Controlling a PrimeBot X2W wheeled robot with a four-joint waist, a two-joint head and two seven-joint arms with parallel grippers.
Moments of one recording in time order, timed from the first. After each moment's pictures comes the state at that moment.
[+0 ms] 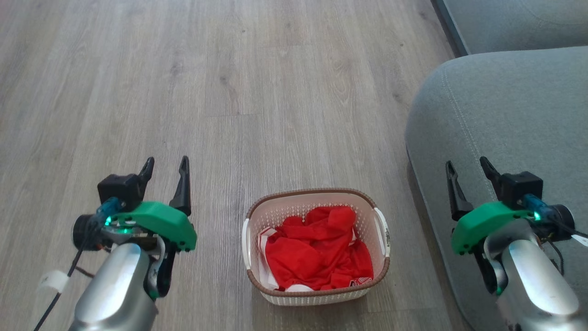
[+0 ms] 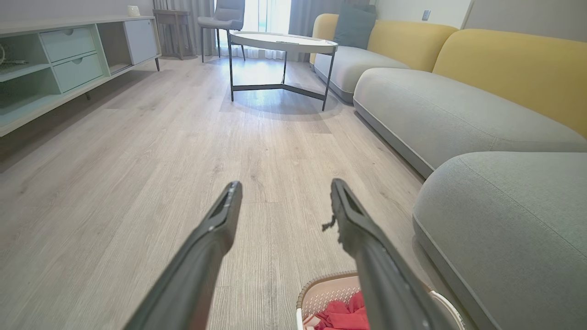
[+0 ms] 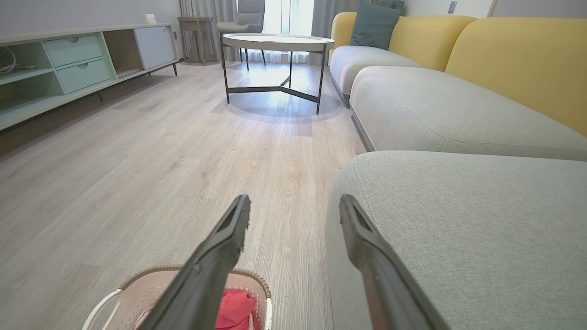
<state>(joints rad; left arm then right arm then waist) -0.35 0.19 -0.37 0.52 -0.48 0.03 -0.25 -0.33 -0.17 0.13 0.55 0.22 0.13 -0.25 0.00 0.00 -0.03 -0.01</state>
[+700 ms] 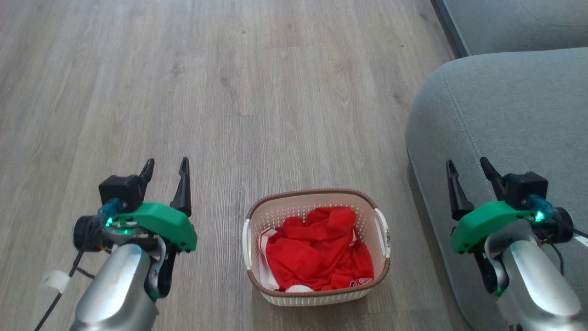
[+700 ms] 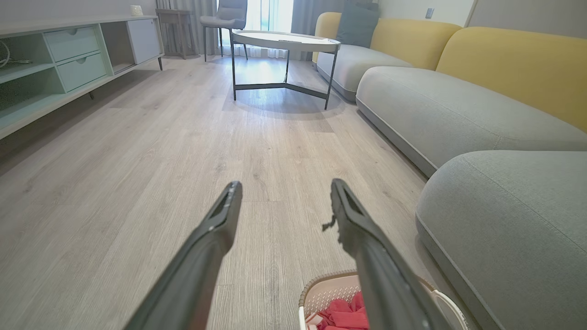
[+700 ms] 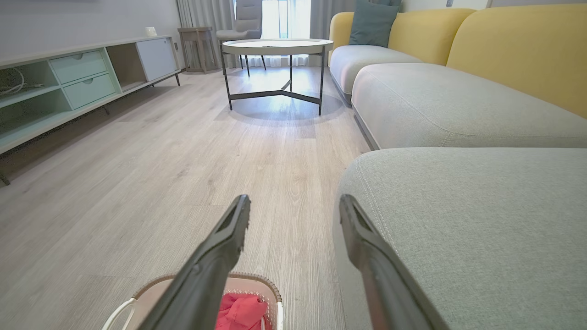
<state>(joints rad) -0.35 0.19 -0.38 0.53 -0.48 0.04 -0.25 -0.32 -0.17 0.14 0.54 0.29 0.13 -0.25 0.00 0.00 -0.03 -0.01</state>
